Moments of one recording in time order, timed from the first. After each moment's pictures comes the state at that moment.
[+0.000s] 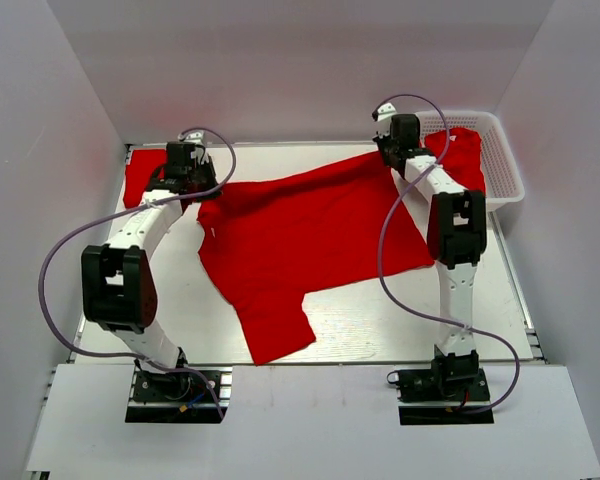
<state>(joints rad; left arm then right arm) -0.10 1.69 1.33 -0.29 0.11 -0.27 0.18 2.36 1.97 -0.16 0.05 -0.33</state>
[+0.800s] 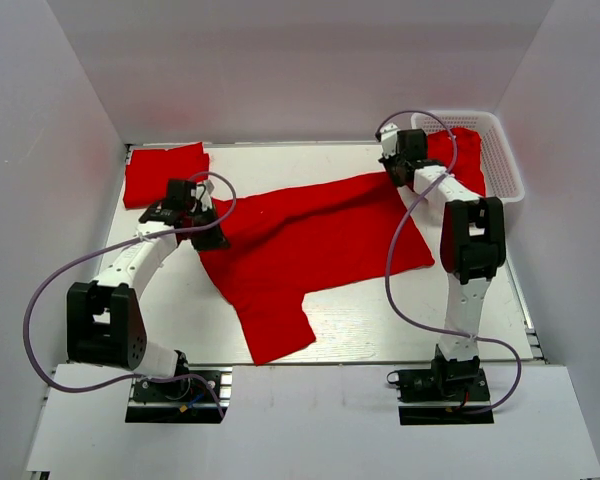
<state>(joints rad) -0.13 1.44 1.05 -0.57 0.28 -0.34 0.18 2.12 1.66 -0.25 0.06 -0.42</state>
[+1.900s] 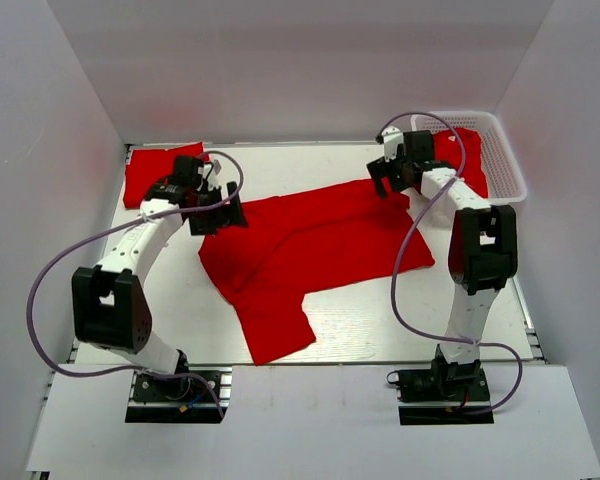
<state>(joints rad) -0.17 1.53 1.25 -0.72 0.24 -0.31 0.17 1.99 1.55 -0.34 -0.14 -0.37</state>
